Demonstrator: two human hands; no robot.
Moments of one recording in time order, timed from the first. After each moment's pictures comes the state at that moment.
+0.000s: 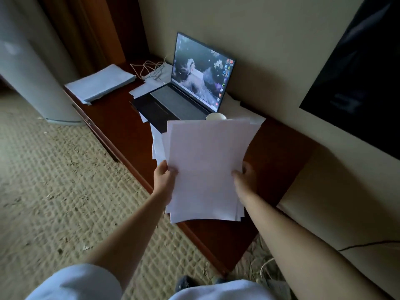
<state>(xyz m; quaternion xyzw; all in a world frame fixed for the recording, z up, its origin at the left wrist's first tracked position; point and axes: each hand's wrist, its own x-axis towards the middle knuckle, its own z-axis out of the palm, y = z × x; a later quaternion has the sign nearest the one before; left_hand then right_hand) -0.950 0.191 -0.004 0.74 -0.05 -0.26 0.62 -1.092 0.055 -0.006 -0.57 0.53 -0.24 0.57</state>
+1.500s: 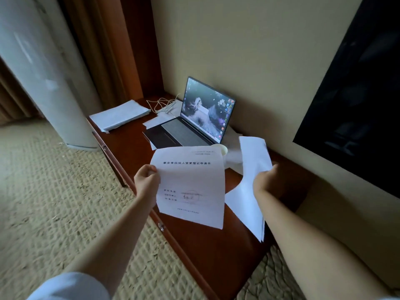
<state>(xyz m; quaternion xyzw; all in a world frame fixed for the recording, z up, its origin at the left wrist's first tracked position) -0.922 0.199 0.057 0.73 -0.01 -0.12 0.67 -1.099 -0.013 0.055 -0.61 0.62 -0.36 0.34</state>
